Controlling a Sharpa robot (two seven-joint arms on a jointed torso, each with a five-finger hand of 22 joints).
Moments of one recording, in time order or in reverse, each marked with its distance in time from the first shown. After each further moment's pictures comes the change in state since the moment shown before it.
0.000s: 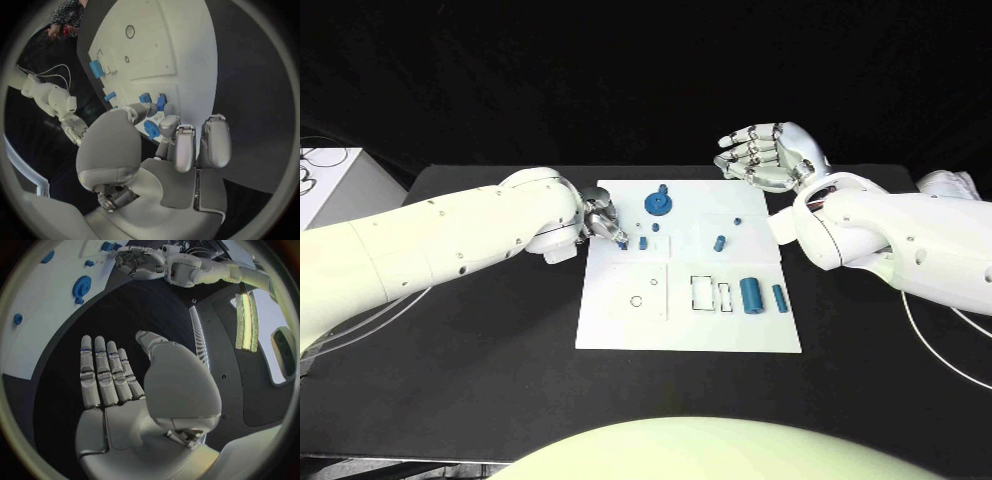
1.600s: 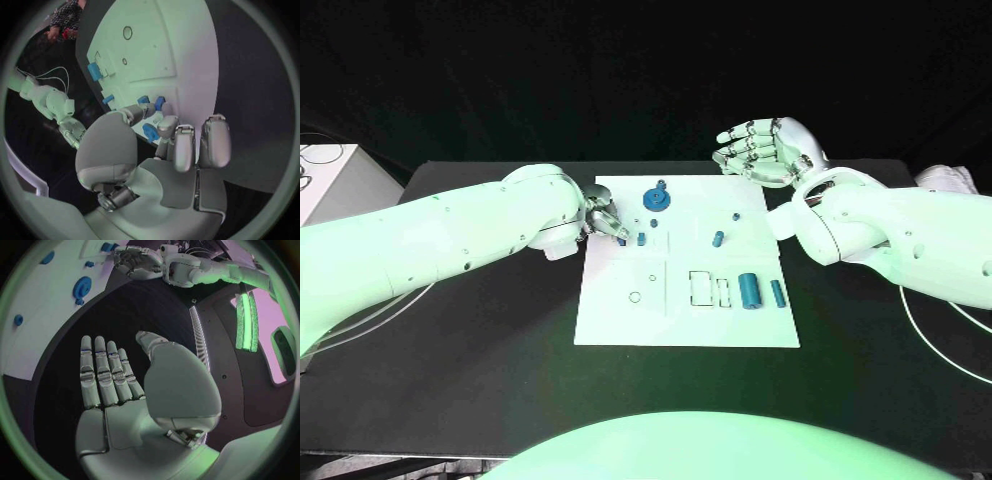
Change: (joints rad) left arm 0.001 0.025 -0.012 -0.029 -0.006 0.019 -0.003; left_hand -0.103 -0.013 0.024 -0.080 -0.012 0.039 -0.043 -0.016 -0.007 0.021 -0.011 0.000 0.019 -0.005 -0.013 0.000 0.000 0.000 -0.003 -0.004 -0.004 0.000; right arm -0.001 0.000 0.000 -0.001 0.001 0.005 -0.001; right_hand -0.004 0.004 0.000 0.000 0.000 0.000 0.000 0.000 -0.001 0.000 0.000 0.000 0.000 0.000 0.000 0.000 -0.005 0.000 -0.004 0.004 0.000 -0.005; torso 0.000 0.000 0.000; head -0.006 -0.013
